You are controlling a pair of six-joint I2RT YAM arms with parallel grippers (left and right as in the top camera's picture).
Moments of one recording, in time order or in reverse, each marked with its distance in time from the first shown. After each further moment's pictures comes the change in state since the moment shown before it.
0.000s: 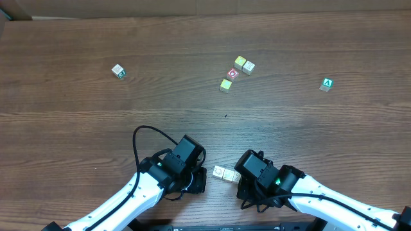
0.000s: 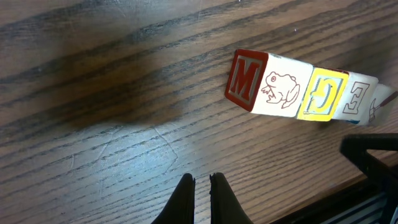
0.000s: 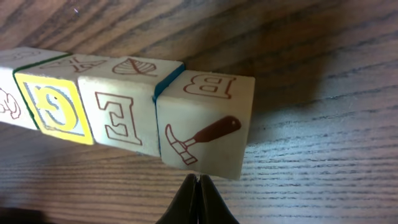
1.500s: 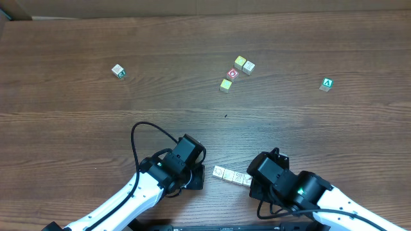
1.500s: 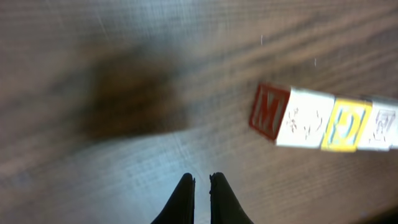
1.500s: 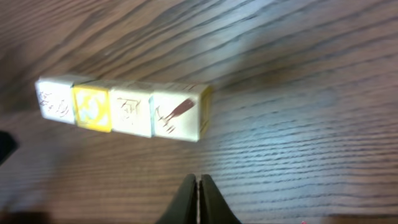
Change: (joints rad) left arm 0.000 0.000 -0.001 0.038 -0.128 0.042; right arm -0.011 -0.219 0.040 -0.219 0.163 -0.024
